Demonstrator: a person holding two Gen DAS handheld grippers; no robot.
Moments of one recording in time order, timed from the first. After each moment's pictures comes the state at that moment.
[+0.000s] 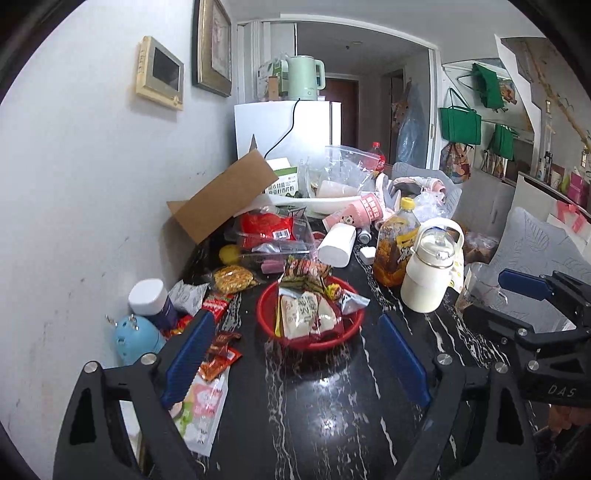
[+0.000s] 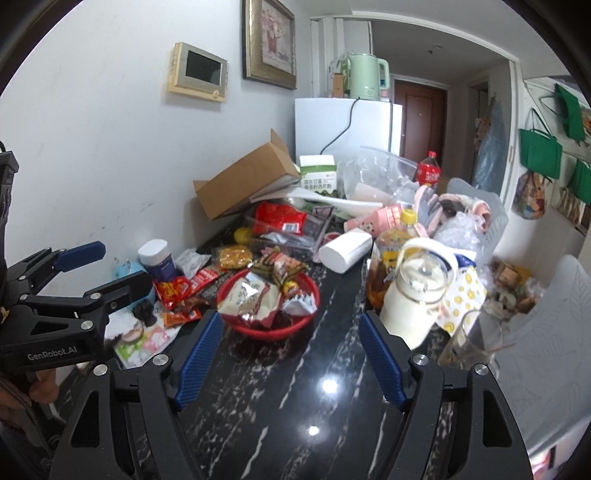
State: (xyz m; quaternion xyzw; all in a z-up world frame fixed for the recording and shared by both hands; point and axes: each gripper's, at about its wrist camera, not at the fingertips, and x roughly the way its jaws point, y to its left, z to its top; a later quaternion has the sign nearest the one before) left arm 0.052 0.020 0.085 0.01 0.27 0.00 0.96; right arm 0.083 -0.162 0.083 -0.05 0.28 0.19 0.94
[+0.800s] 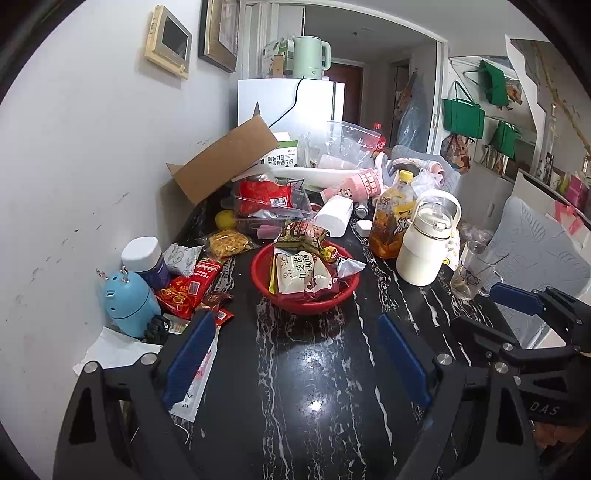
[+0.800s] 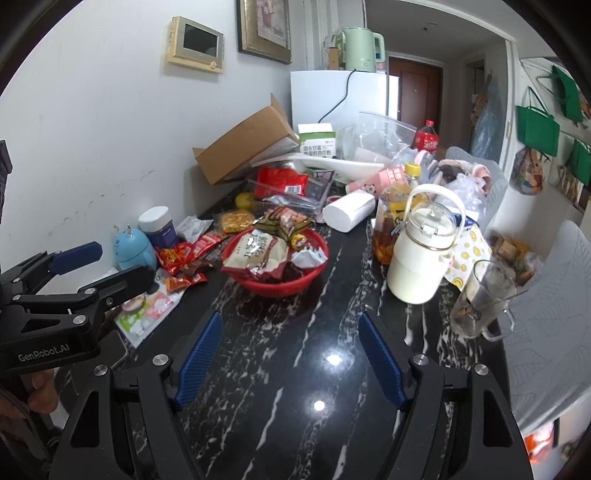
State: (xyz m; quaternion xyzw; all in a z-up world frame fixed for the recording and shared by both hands) left arm 0.034 0.022 0.054 -0.02 0.30 -0.01 0.95; right arm 0.059 -0.155 0.046 -0.05 0.33 0.18 0.93
